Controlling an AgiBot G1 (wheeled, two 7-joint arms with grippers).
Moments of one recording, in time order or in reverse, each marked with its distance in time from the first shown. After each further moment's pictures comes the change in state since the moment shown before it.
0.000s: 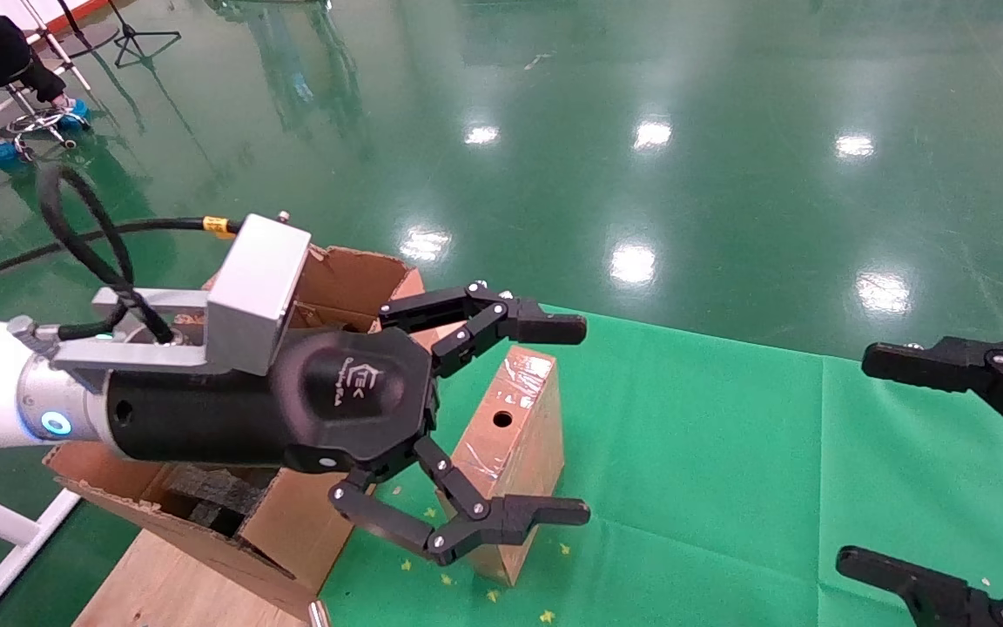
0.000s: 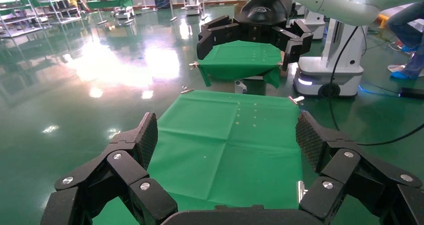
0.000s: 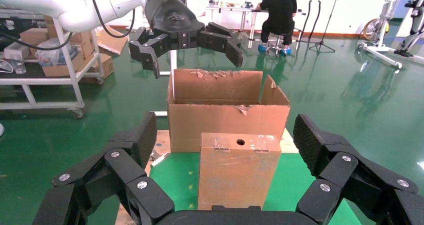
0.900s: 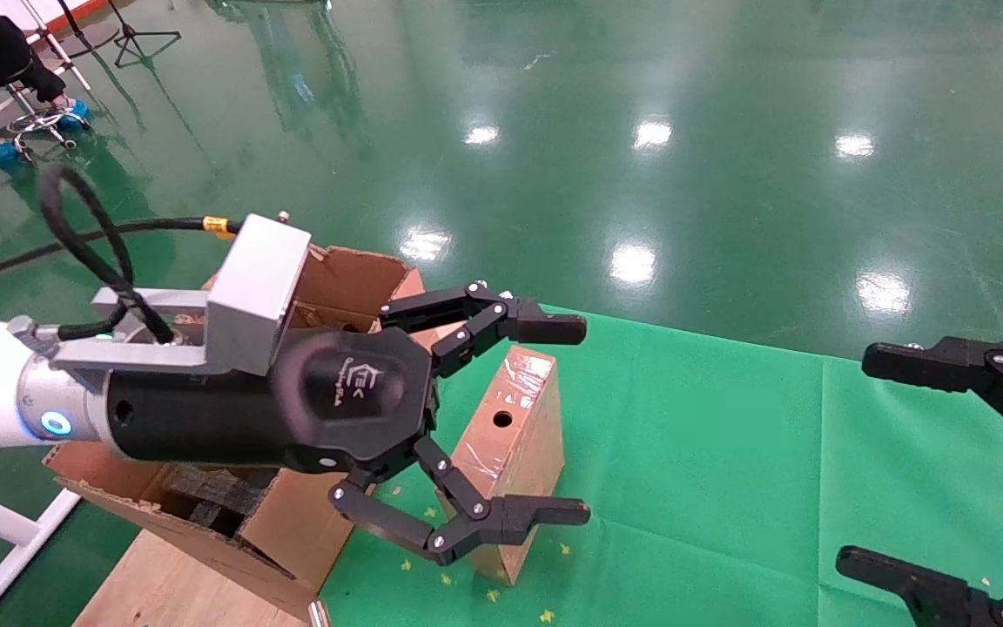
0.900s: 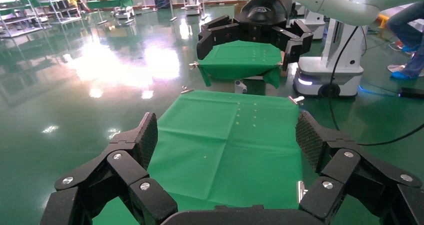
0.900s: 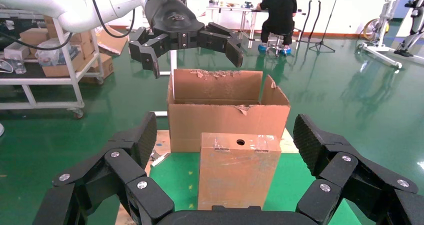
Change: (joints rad) left arm -0.002 -0.002 0.002 -0.003 0.007 0.001 0.002; right arm 0.000 0.000 0.000 0.000 0.000 0.000 0.000
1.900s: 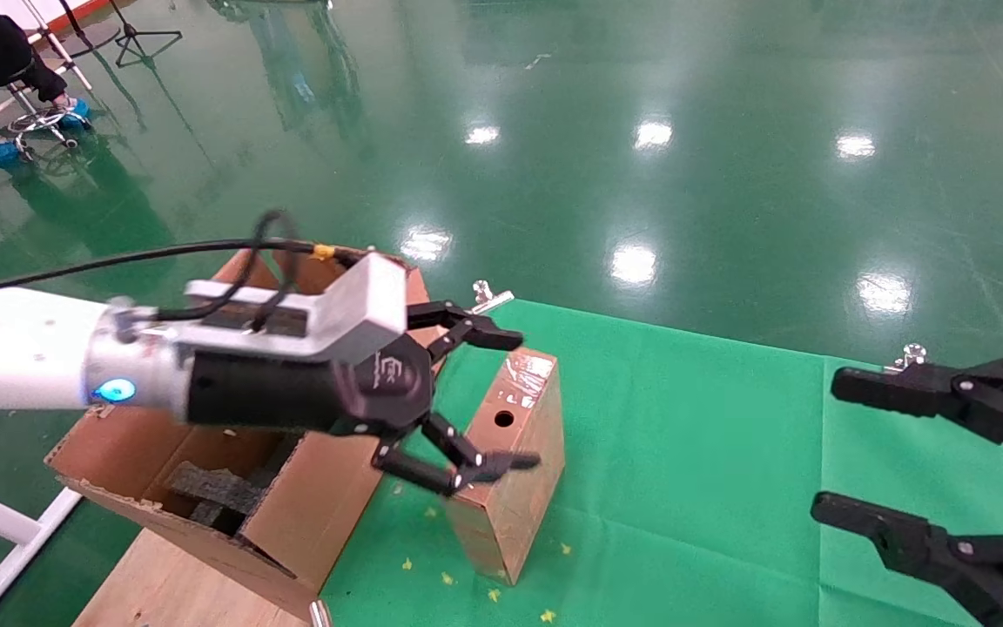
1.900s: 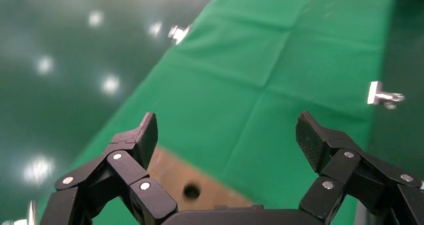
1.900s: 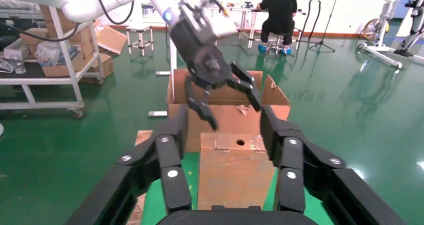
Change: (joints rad) left arm -0.186 -0.019 0.163 -0.062 0.490 -0.156 -0.304; right arm 0.000 0.000 0.000 -0.001 0.000 0.000 0.000
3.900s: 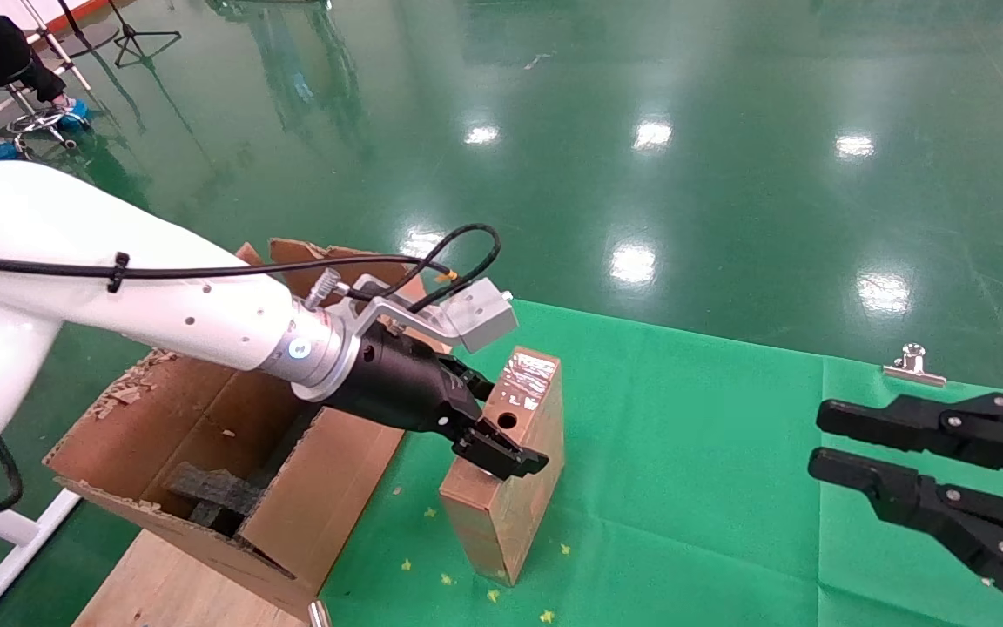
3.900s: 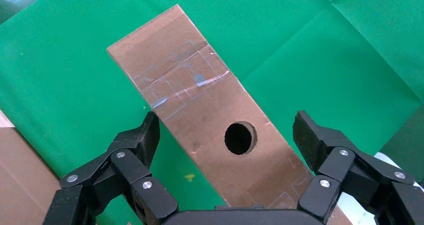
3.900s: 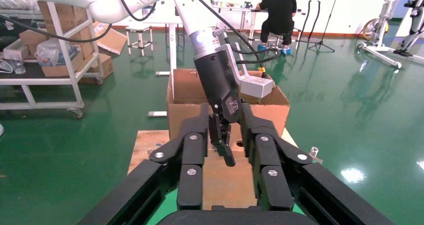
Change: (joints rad) left arm -0.247 0.227 0.287 -0.014 0.496 0.104 -0.671; right arm 0.000 0.000 -0.001 0.000 0.001 0.001 -0.001
